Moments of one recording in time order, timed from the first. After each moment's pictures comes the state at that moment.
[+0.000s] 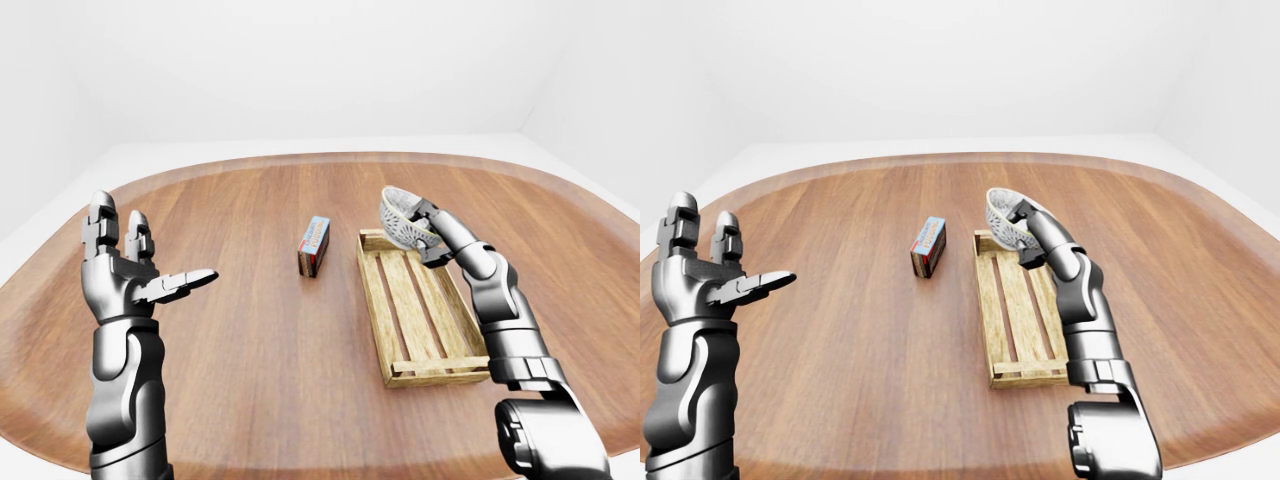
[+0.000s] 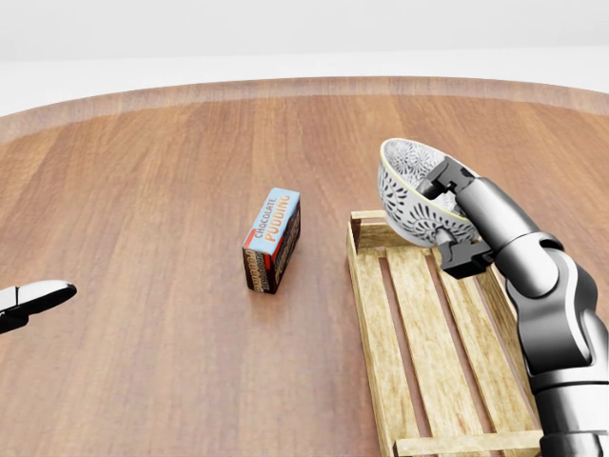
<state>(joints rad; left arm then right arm) -0.13 0.19 0.37 -0.26 -0.40 0.09 0.03 -0.59 -0.33 -0.11 0.41 -0.61 0.09 0.36</state>
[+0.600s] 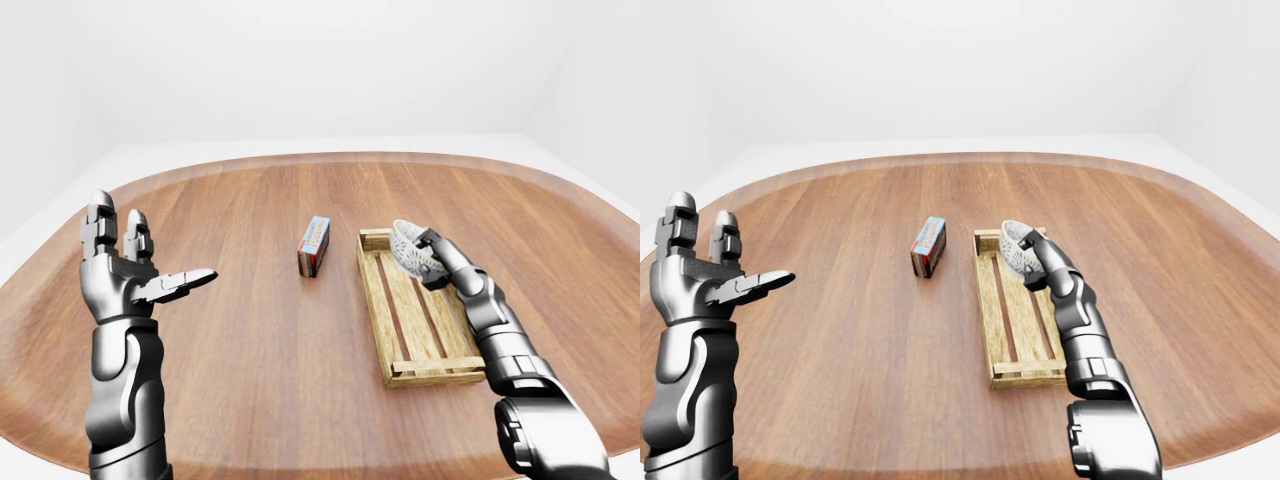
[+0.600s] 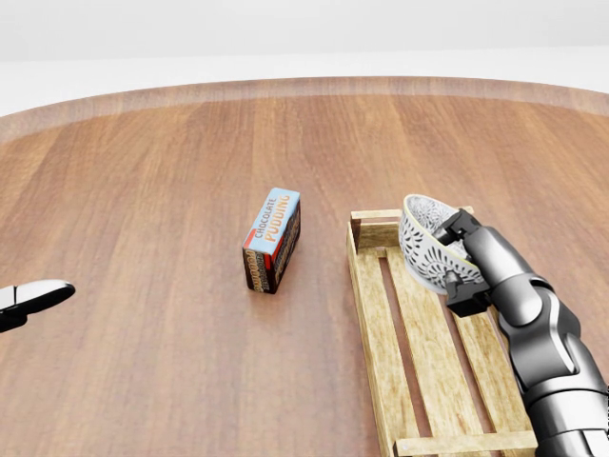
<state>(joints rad) -0.13 0.19 0.37 -0.27 -0.41 0.09 0.03 -0.60 -0.34 -0.08 0.73 -0.57 0.09 0.20</state>
